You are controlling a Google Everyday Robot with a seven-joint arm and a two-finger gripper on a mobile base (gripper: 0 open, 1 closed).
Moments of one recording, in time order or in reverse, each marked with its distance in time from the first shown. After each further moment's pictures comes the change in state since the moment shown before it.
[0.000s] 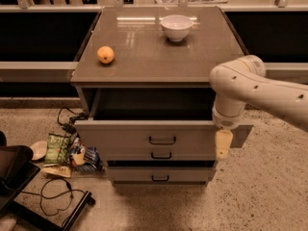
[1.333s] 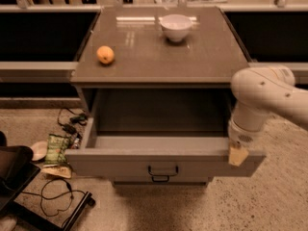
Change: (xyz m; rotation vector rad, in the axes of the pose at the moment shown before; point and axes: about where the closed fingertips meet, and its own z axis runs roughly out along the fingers) arm 0.035 0.073 -0.009 -0.171 -0.039 0.109
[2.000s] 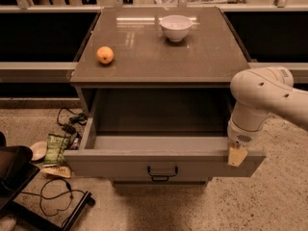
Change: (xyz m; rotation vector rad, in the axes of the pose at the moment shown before) arm 0.000 0.001 0.003 -0.003 0.002 0.000
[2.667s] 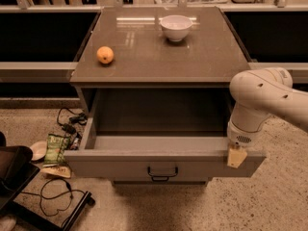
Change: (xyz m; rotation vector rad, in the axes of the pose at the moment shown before) arm 0.001 0.001 0.002 -0.004 0.002 0.000
